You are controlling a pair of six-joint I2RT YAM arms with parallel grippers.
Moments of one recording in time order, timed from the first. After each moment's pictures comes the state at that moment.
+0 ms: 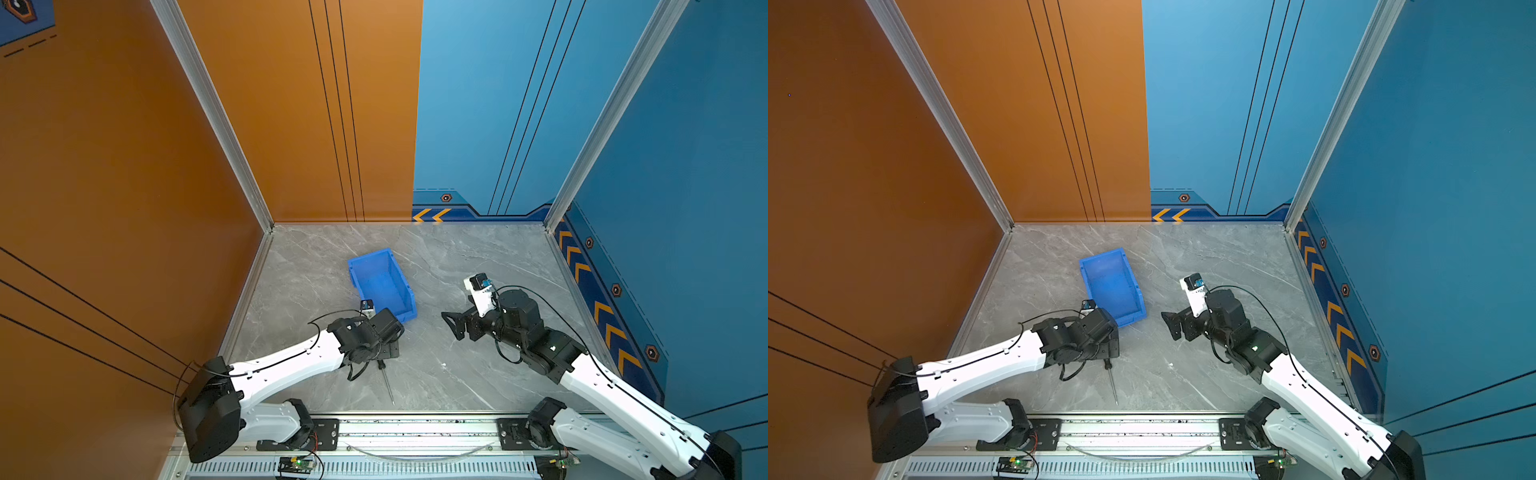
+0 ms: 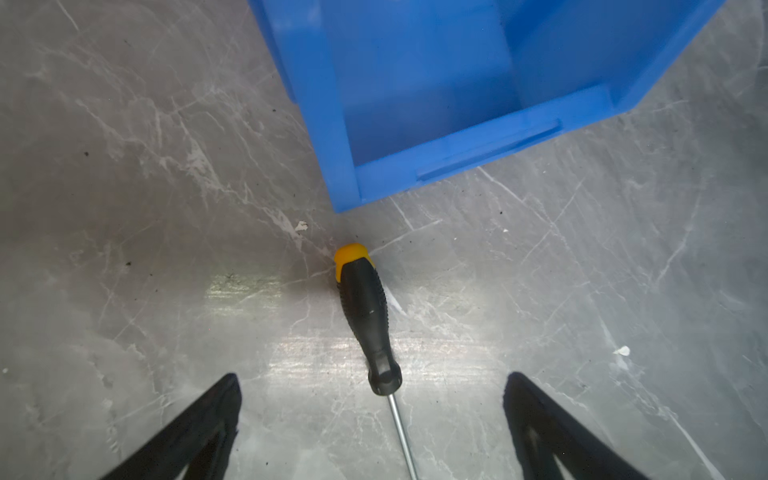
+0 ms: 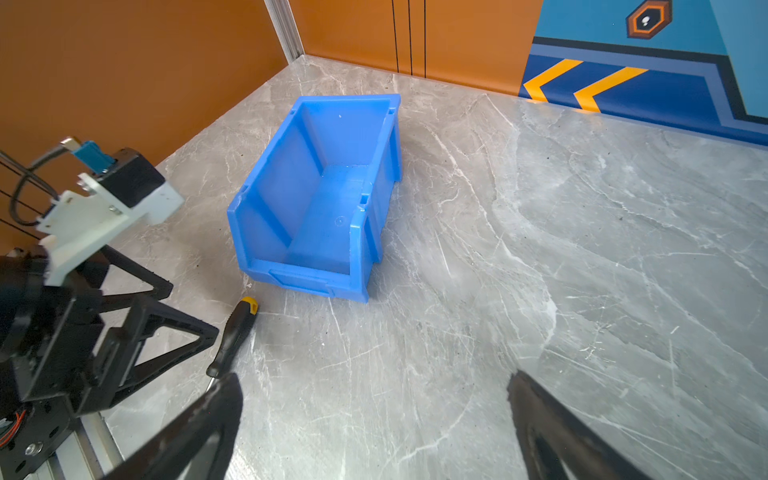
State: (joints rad) left arm -0.93 1.29 0.86 -0.79 -0.27 -0.99; right arm 0.65 0.88 0.70 -0.31 -0.07 0.15
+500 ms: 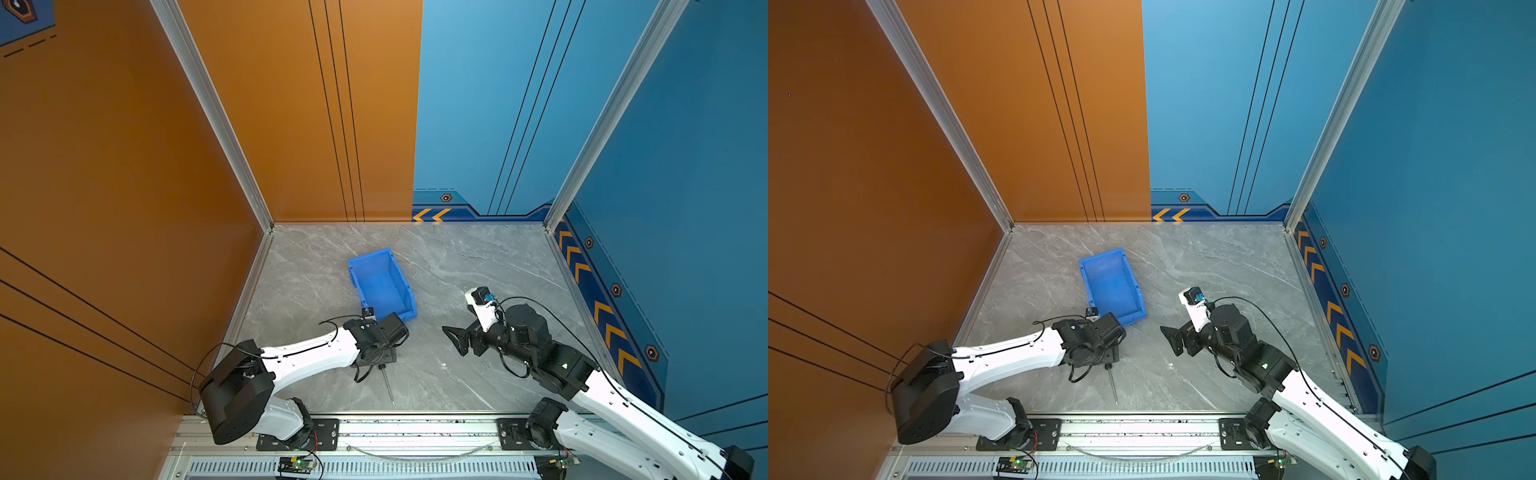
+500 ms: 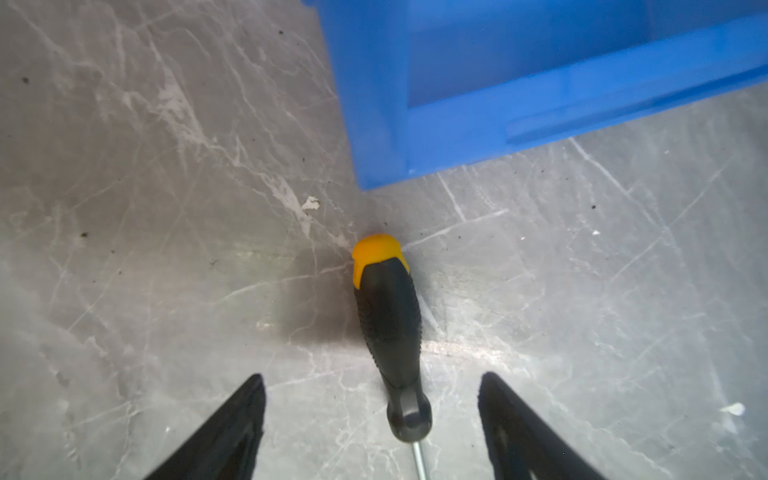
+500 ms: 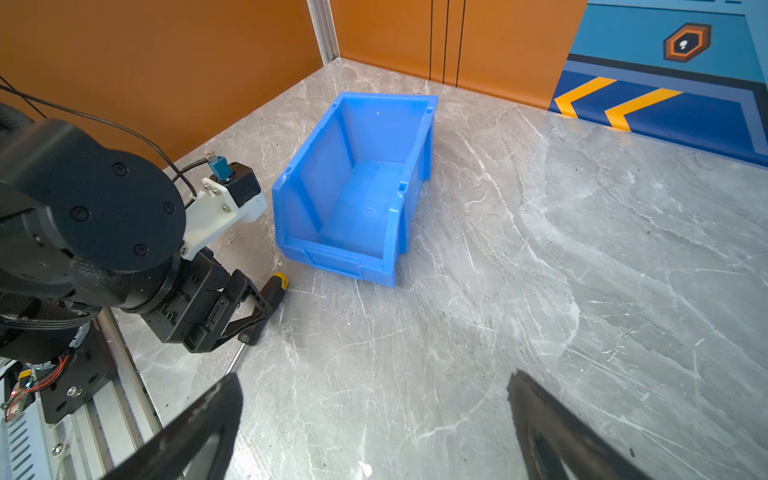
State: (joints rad) left arm -0.91 1.43 0.81 -0.73 -0.25 -1.05; right arm 0.74 0.75 0.64 -0.34 -0.03 0.14
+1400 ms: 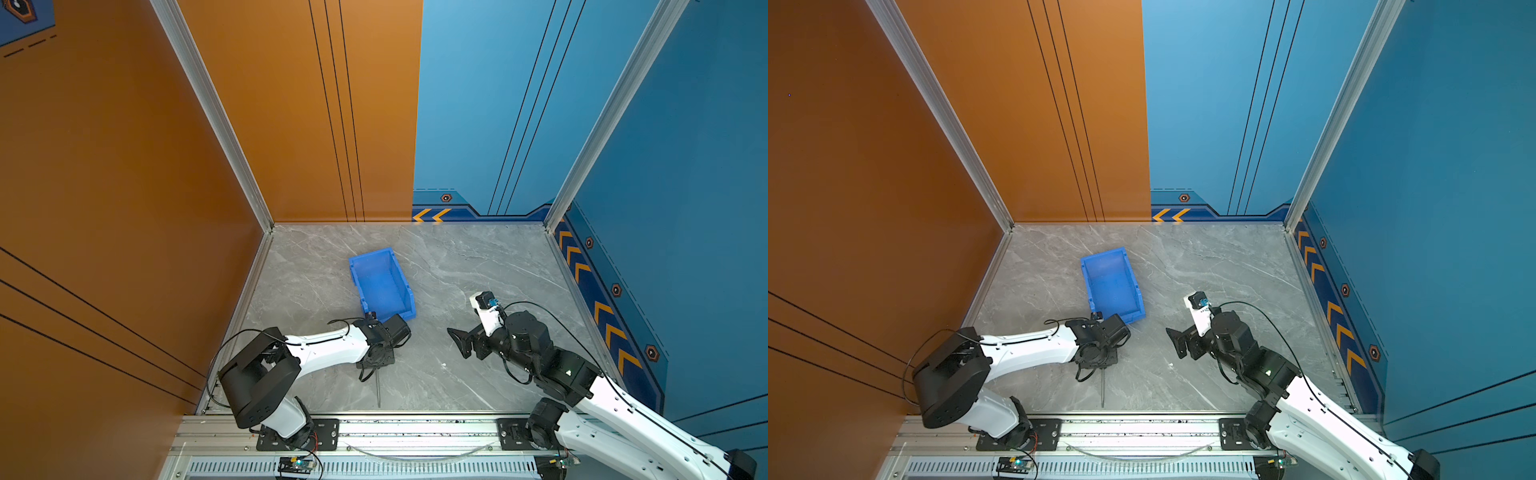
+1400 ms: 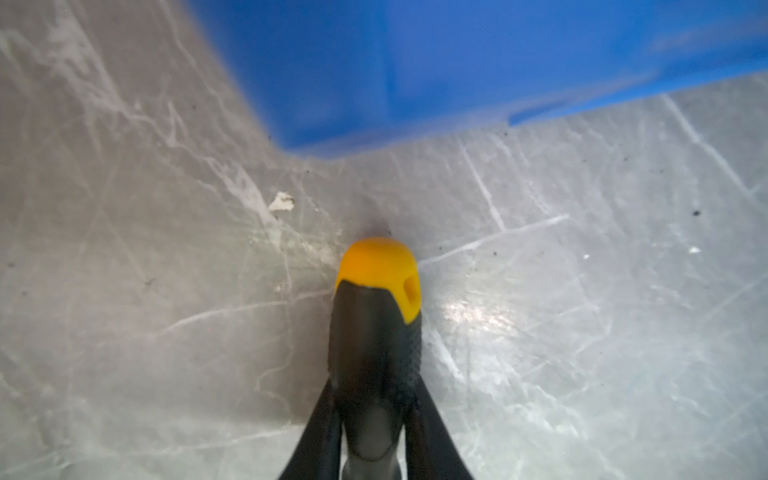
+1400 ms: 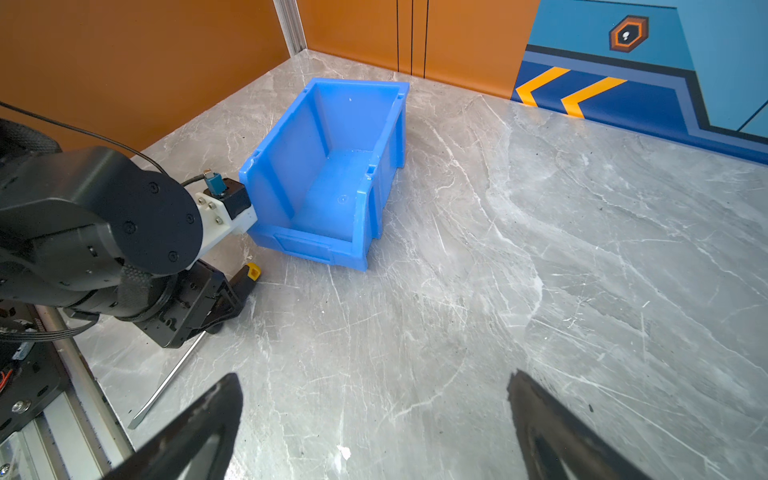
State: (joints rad) left arm -0.89 1.54 0.81 -0.66 -0.21 -1.04; right arm 0.77 0.69 0.61 -0.38 0.09 0.16
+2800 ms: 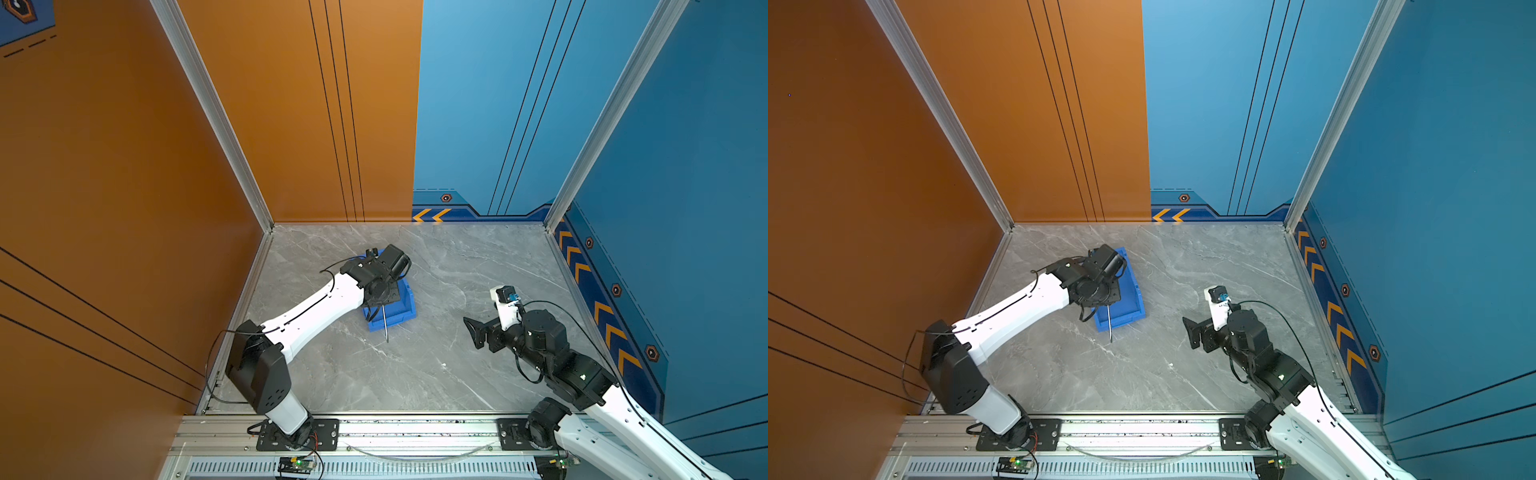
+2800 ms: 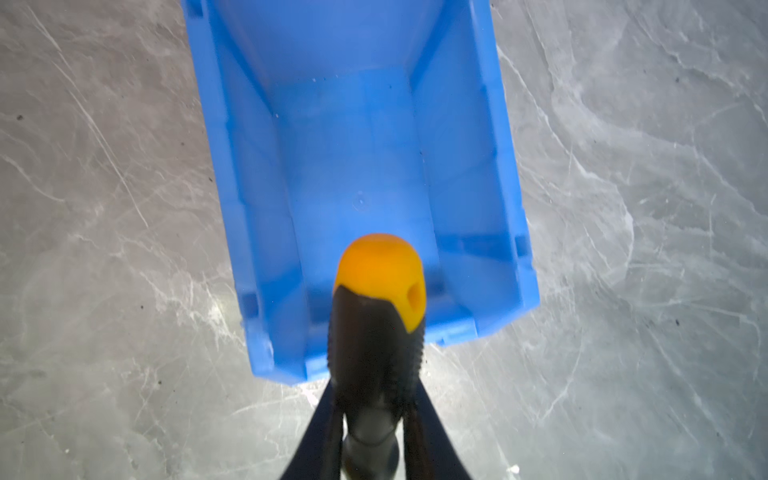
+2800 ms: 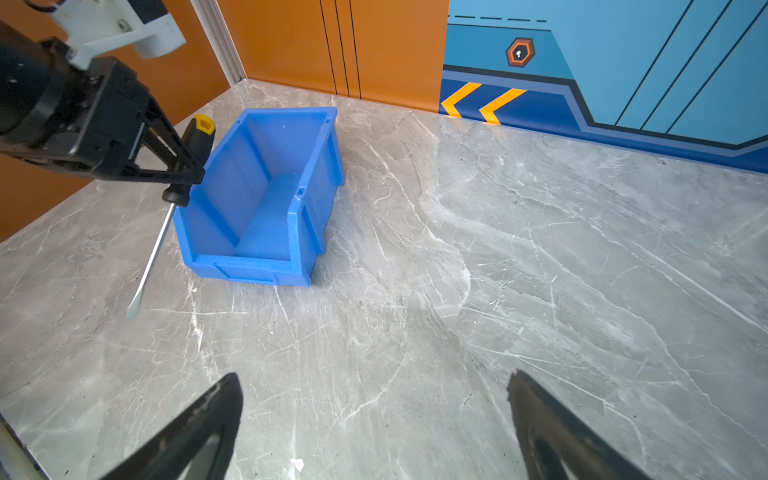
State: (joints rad) left arm -0.65 1.65 1.48 -0.98 -0.25 -0.82; right arm 0.63 0.64 0.64 -0.44 0.12 0.15
